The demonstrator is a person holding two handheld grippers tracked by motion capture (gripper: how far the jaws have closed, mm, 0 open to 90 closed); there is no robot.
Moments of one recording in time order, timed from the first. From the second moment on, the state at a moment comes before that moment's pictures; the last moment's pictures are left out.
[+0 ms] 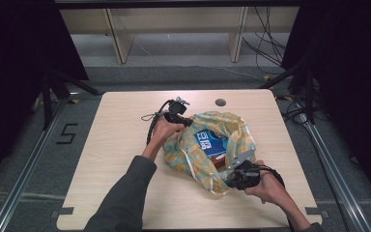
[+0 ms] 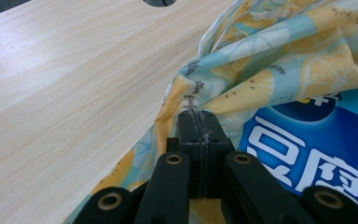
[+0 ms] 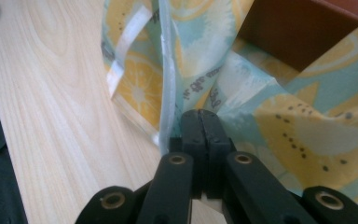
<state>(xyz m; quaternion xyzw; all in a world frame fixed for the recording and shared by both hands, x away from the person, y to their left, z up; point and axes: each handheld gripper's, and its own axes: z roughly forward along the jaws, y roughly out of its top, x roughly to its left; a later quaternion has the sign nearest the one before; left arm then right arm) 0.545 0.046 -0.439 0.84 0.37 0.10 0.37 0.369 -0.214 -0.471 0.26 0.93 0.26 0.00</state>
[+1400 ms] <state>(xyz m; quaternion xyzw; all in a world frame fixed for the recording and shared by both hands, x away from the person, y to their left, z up) 0.430 0.085 -0.392 0.82 0.31 0.13 0.46 0.390 -0.272 -0.406 0.37 0.81 0.42 0.17</state>
